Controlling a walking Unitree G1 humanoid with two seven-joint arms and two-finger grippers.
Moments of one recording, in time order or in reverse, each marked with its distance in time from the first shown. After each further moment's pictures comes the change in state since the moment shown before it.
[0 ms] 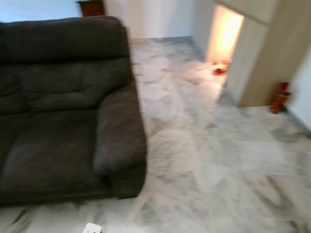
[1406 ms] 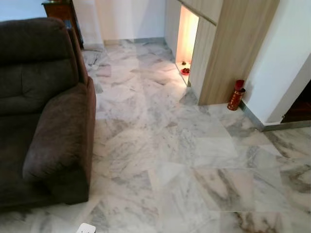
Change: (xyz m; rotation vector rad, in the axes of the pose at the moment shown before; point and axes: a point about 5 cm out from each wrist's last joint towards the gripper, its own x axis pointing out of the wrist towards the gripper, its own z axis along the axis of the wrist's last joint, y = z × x) left arm -0.003 0.021 0.010 0.029 -0.035 0.010; right arm -0.002 -0.017 -0.001 0.043 -0.013 -0.071
